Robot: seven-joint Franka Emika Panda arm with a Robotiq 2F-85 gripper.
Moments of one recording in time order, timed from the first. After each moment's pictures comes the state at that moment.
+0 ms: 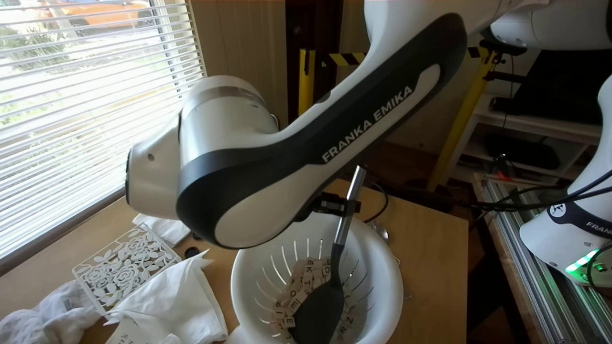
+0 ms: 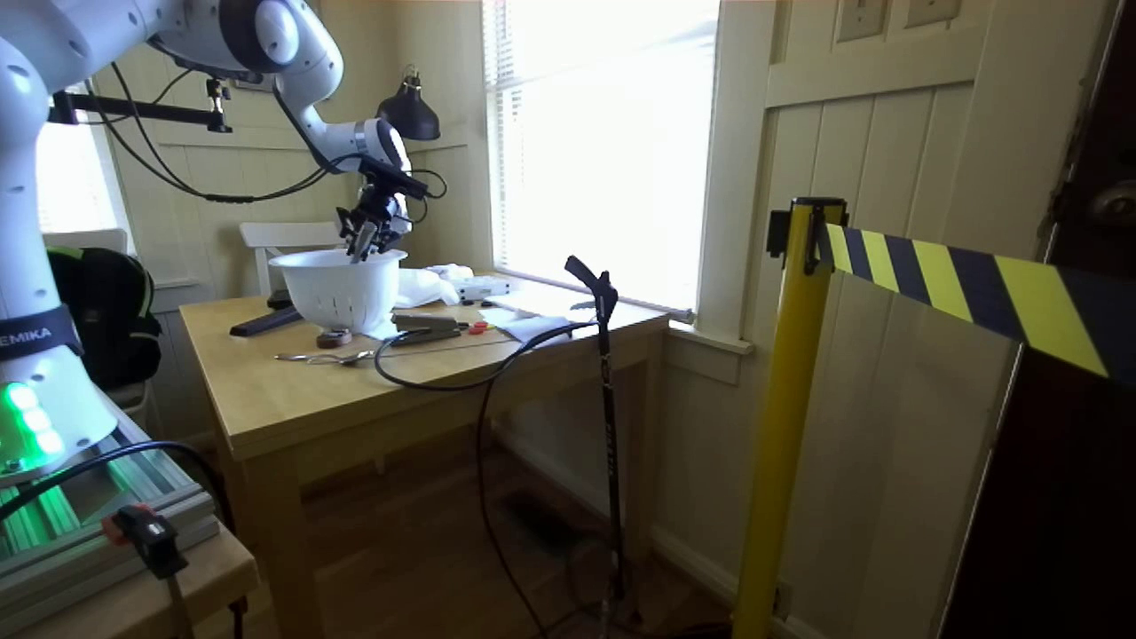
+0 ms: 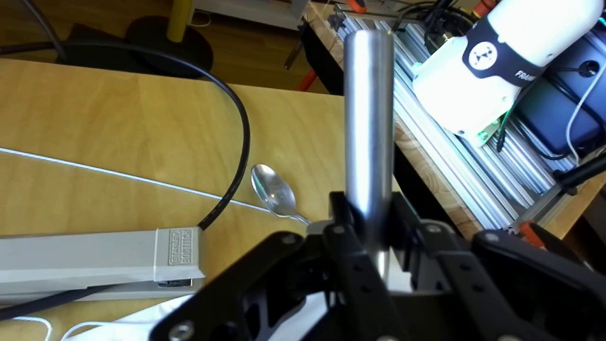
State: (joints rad) arm 0.27 0.88 0.23 -1.22 -0.39 1.05 -0.68
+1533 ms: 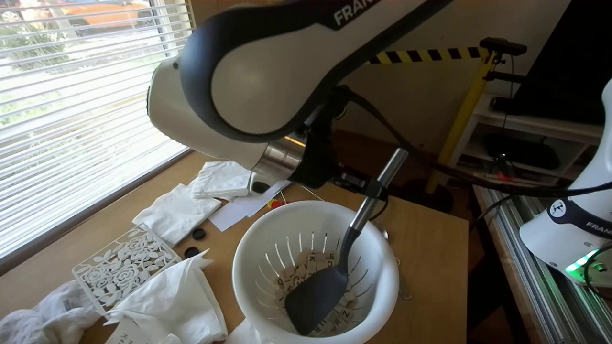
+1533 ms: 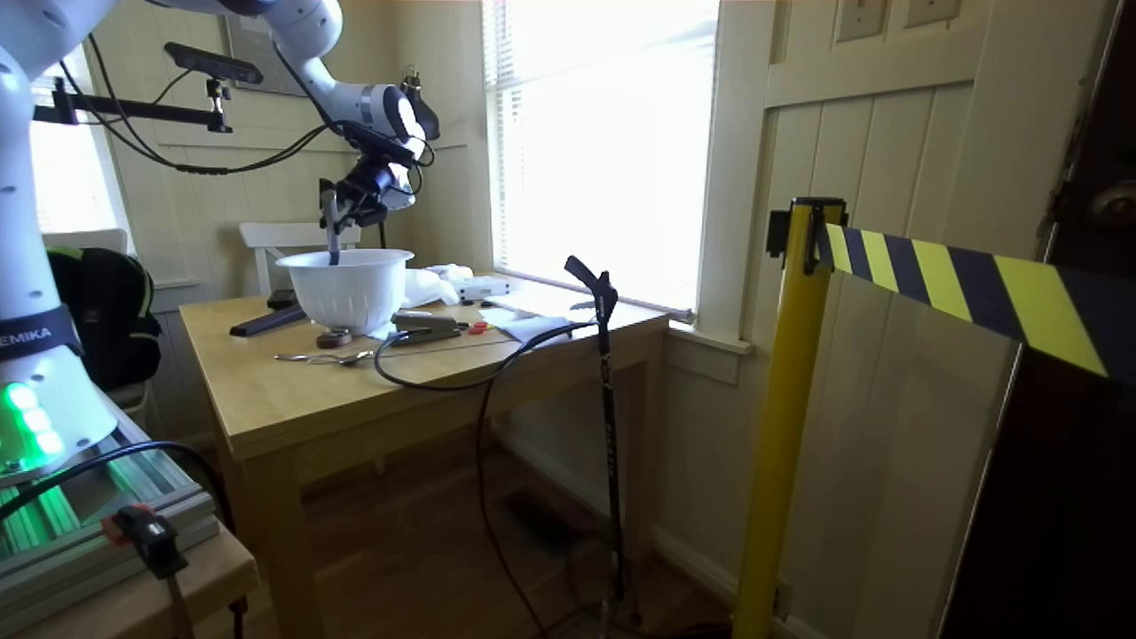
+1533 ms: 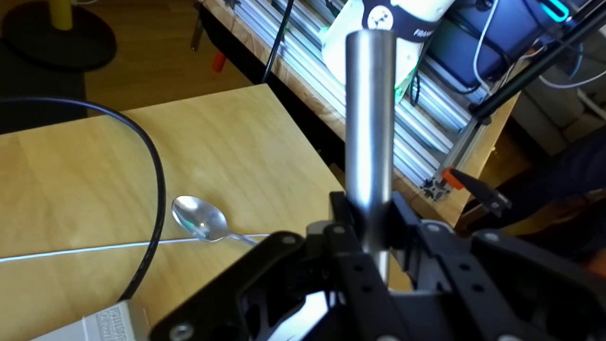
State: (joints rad) arm 0.17 0.68 0.23 -1.40 -0.15 1.07 -0.44
